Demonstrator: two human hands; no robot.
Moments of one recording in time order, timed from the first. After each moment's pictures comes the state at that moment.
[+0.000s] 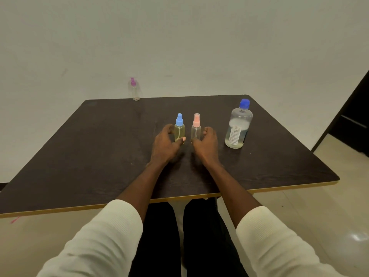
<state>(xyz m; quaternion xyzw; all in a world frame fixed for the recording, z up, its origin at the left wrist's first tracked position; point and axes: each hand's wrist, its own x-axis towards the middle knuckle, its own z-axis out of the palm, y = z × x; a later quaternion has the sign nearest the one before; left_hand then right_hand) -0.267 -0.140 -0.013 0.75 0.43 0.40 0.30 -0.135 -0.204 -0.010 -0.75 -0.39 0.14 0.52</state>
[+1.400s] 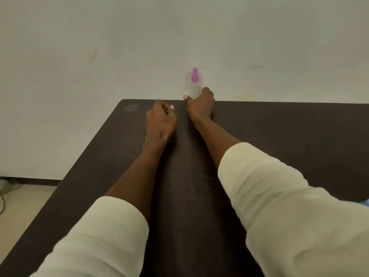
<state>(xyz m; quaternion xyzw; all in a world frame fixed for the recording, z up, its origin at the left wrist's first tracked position) -0.368 0.209 -0.018 0.65 0.56 0.46 0.21 -0.242 0.250 -0.014 -0.73 -0.42 0.13 0.52</state>
